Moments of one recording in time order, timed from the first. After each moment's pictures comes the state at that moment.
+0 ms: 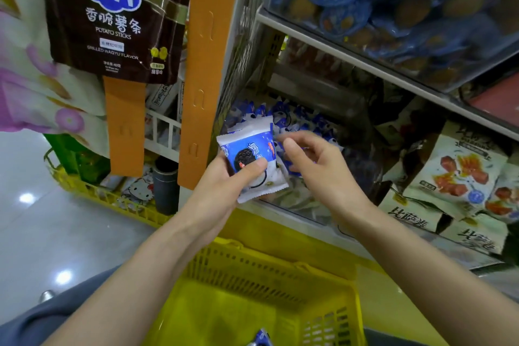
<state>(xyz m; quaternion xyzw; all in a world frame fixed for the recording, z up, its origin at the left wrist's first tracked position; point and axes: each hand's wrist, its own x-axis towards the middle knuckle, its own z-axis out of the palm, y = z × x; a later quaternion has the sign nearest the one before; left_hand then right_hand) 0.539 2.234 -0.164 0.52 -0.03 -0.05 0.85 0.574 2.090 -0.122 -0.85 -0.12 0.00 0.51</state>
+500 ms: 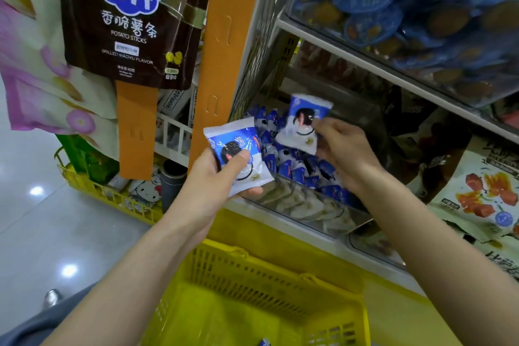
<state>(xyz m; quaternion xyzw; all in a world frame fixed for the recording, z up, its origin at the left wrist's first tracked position) 0.550 2.257 -0.166 0.55 0.02 0.03 0.83 0.647 2.083 -0.119 -0.78 0.04 0.02 0.62</state>
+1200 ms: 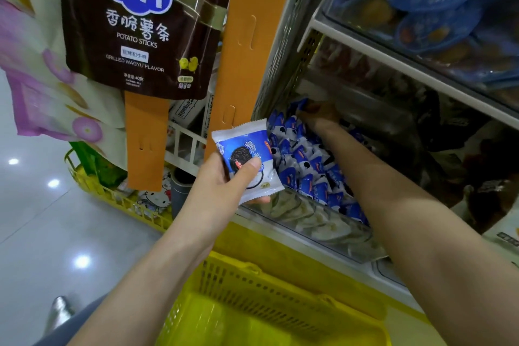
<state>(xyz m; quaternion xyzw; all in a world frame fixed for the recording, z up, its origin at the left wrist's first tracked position) 0.565 2.272 -0.171 0.60 0.04 0.04 0.79 0.798 2.126 -0.167 -0.93 0.04 -0.02 0.36</state>
